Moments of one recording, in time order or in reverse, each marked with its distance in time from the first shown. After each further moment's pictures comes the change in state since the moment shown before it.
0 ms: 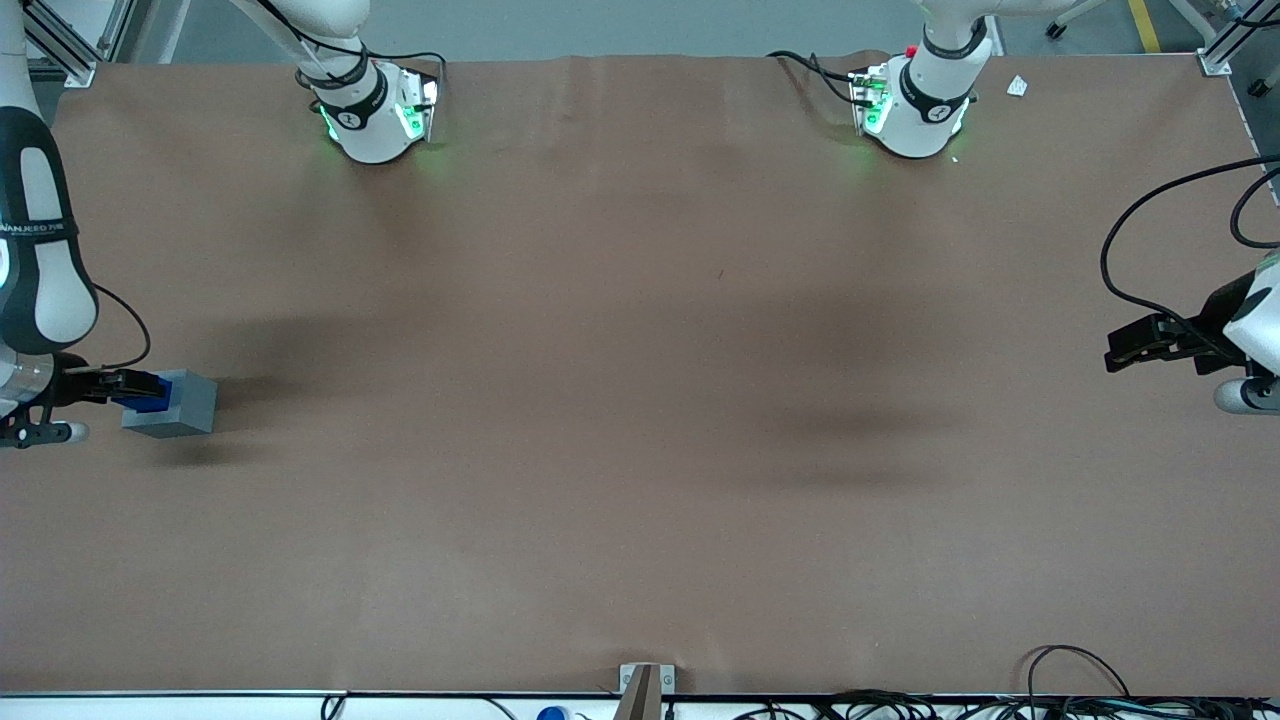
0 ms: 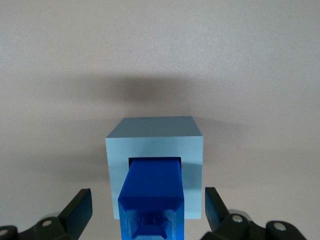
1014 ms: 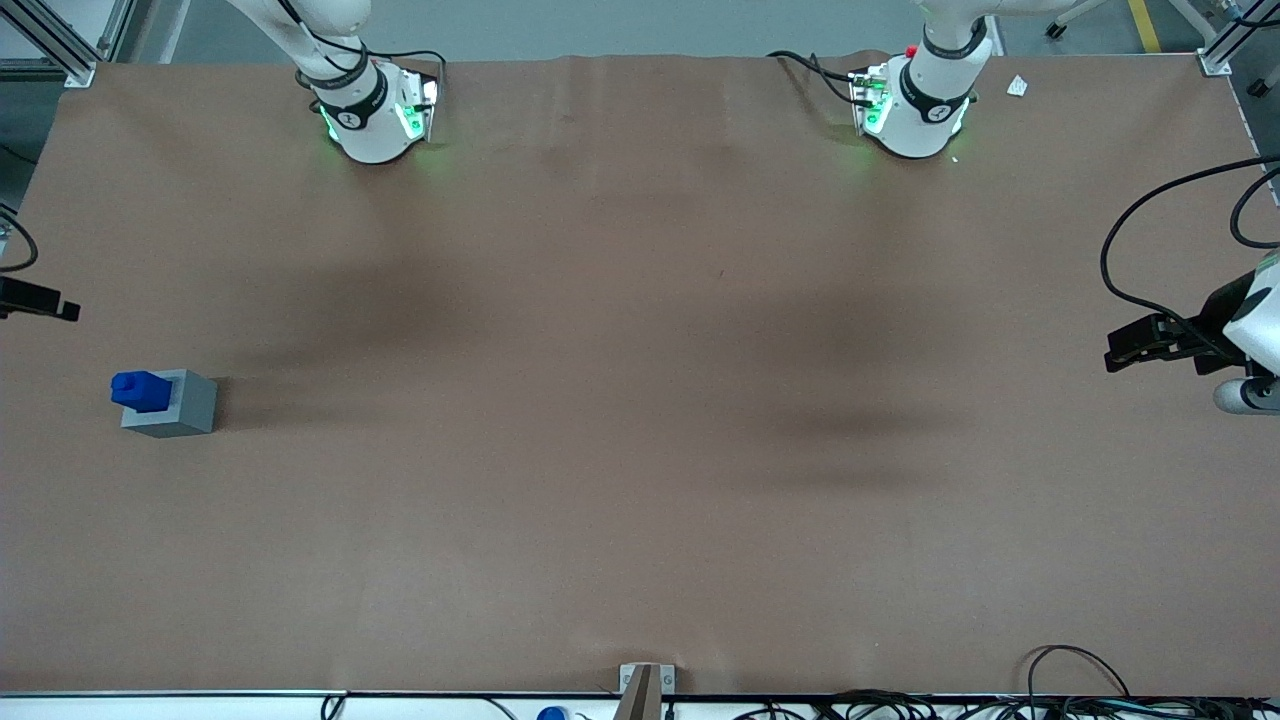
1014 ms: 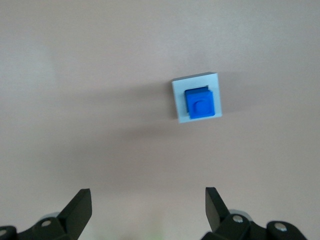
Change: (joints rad) arm 0.069 -0.343 0.016 0.171 0.079 -0.546 0.210
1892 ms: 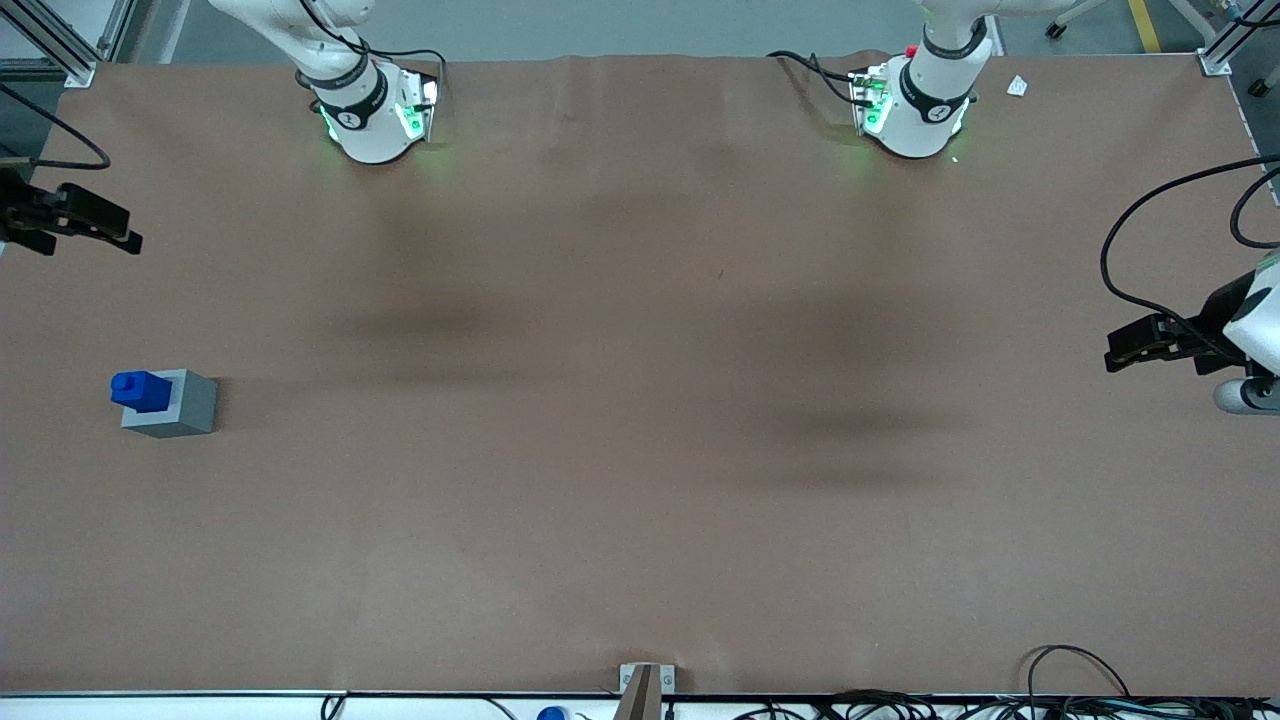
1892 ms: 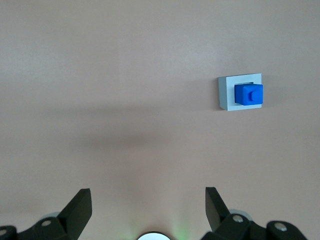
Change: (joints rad) arm 0.236 -0.179 0.007 -0.010 -0.006 -0.109 0.167
